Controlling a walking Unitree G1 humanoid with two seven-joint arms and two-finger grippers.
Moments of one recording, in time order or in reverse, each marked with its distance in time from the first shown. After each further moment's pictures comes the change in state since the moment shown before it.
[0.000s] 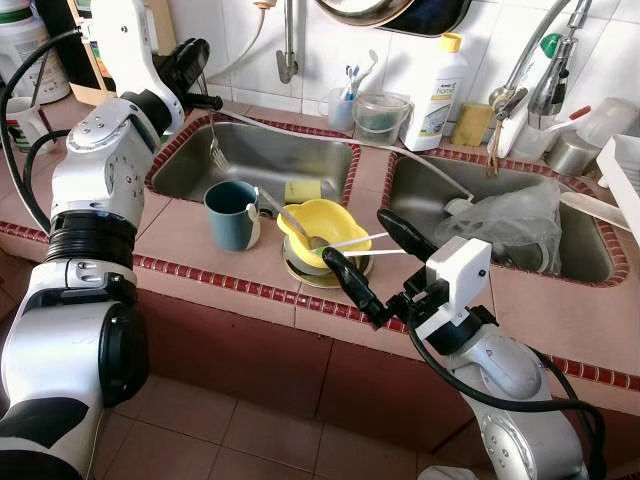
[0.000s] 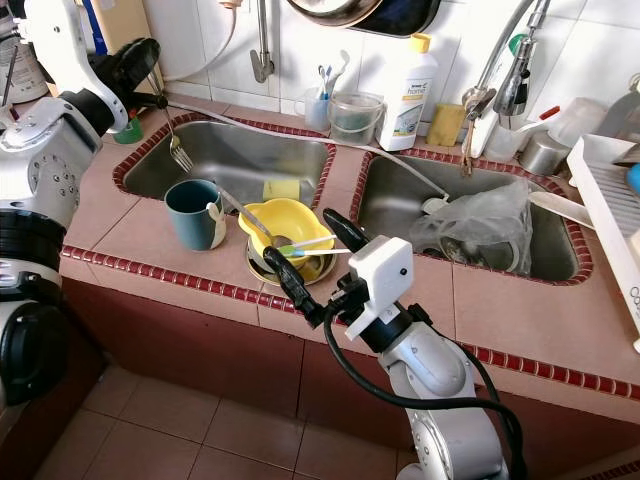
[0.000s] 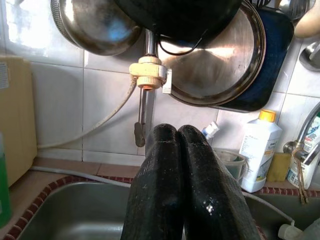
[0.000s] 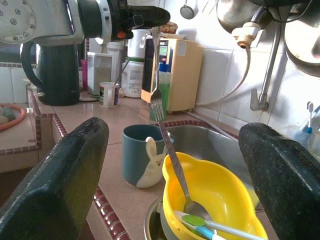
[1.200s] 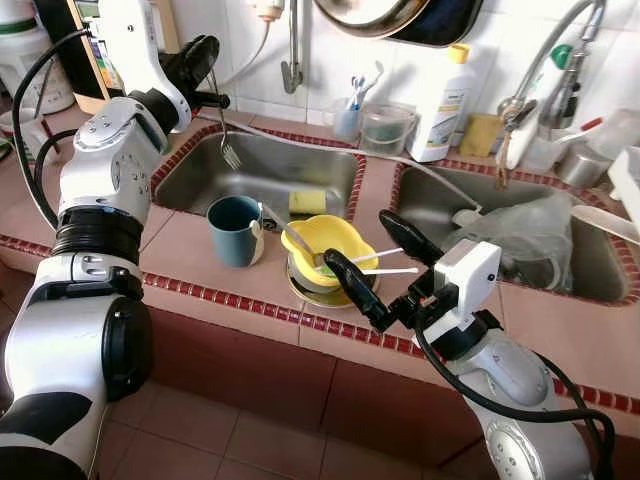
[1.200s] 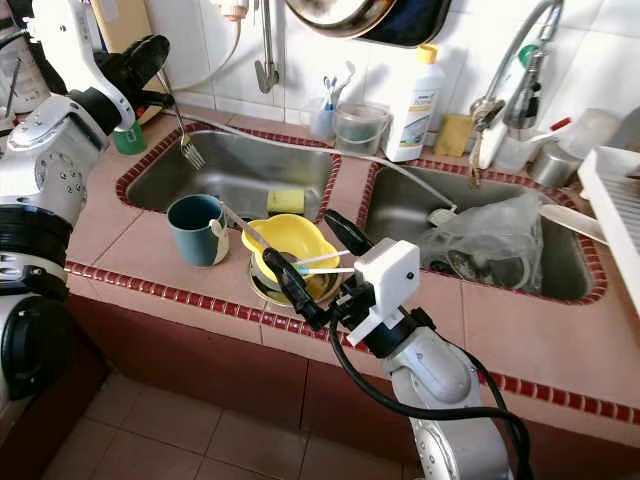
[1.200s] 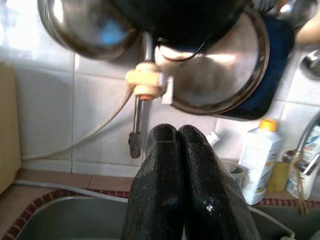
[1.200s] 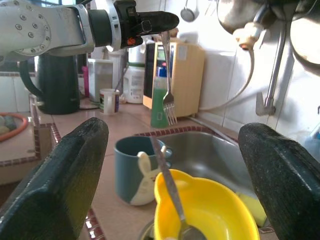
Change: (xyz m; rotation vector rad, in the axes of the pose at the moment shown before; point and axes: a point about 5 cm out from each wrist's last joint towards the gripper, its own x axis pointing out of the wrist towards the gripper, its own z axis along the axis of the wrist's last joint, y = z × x) left arm 0.005 -0.006 0.001 -0.031 -0.023 -0.052; right arm -0.004 0.003 0.005 0.024 -0.018 0.009
